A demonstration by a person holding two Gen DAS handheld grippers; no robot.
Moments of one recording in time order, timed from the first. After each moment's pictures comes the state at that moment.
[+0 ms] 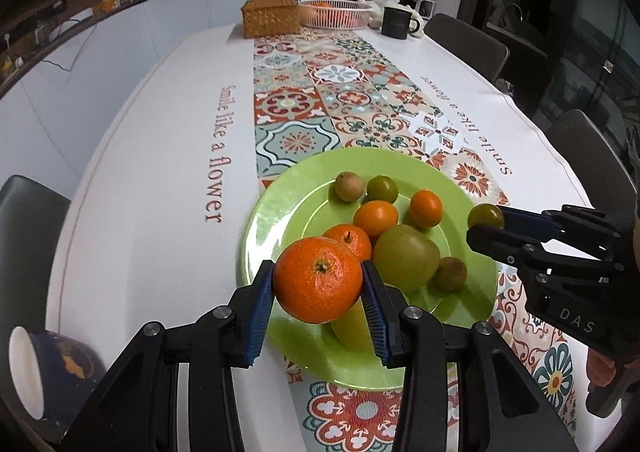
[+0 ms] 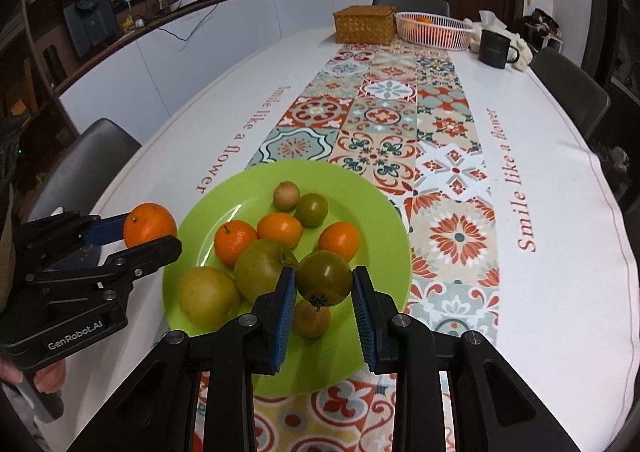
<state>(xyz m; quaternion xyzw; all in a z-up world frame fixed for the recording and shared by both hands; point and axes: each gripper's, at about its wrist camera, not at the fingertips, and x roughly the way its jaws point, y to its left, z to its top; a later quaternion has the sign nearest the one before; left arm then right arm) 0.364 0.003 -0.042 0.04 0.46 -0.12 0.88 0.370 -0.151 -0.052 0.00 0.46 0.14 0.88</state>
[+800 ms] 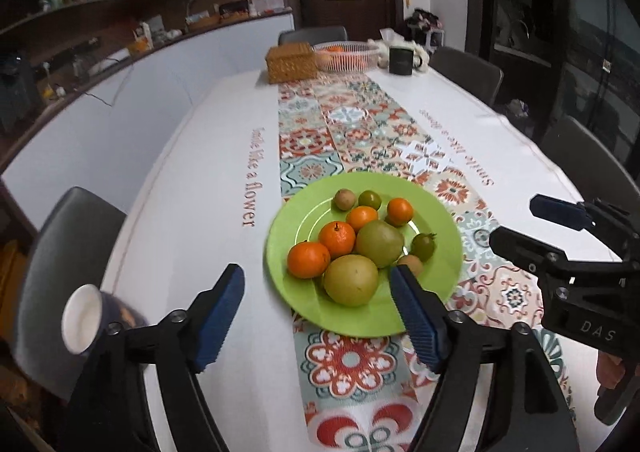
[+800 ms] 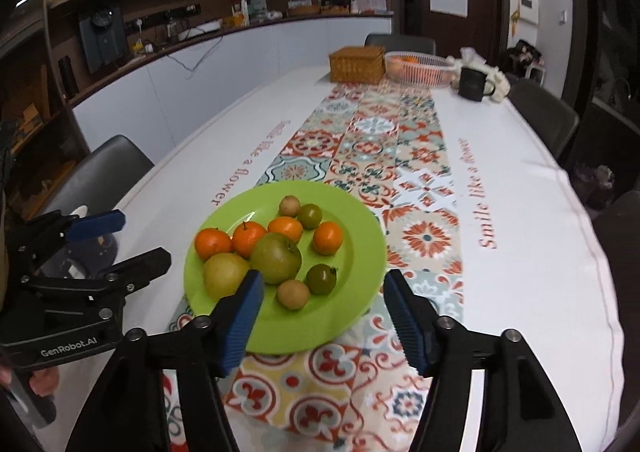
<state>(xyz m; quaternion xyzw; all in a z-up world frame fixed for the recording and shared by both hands) 0.270 -0.008 0.016 0.07 0.38 -0.06 0.92 0.292 -0.172 -0.006 -0.01 0.38 0.12 0.92</state>
